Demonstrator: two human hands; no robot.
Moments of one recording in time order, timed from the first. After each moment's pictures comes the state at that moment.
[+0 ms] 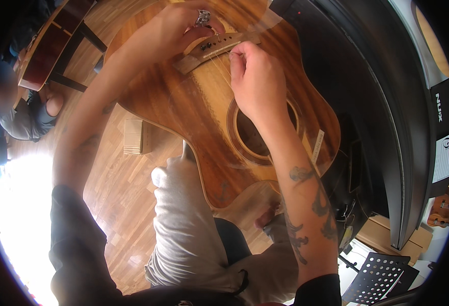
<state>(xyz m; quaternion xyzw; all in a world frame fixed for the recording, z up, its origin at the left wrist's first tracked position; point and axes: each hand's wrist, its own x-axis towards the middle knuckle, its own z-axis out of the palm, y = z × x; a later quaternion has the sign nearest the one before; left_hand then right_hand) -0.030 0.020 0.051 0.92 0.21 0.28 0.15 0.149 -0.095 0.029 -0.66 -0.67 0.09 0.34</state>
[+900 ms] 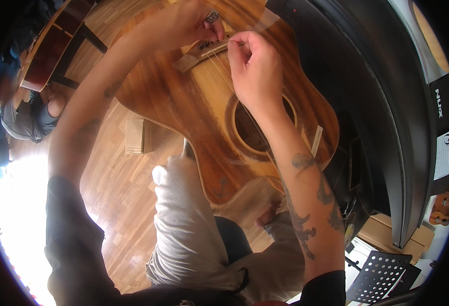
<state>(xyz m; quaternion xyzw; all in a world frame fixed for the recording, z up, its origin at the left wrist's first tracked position) -0.018 0.029 0.064 0.92 0.26 0.18 0.25 0.152 -0.083 0.021 -0.61 -0.62 0.13 0.47</state>
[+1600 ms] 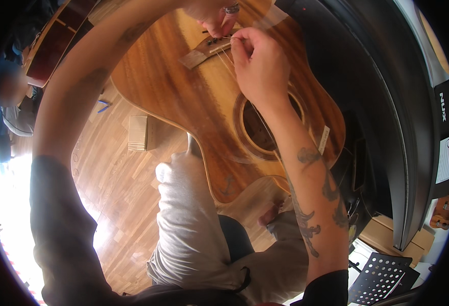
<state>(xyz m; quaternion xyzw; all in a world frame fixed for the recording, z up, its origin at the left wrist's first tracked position) 0.033 0.079 0.100 0.94 0.22 -0.14 0.22 0.157 -0.080 0.018 -0.66 -0.63 0.07 0.40</state>
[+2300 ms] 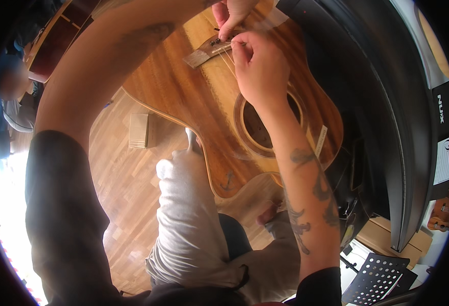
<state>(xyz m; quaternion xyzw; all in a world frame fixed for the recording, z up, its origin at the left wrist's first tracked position) 0.085 0.135 0.076 0.77 0.33 -0.46 0.29 0.137 -0.079 0.017 -0.63 -0.65 0.09 0.41</state>
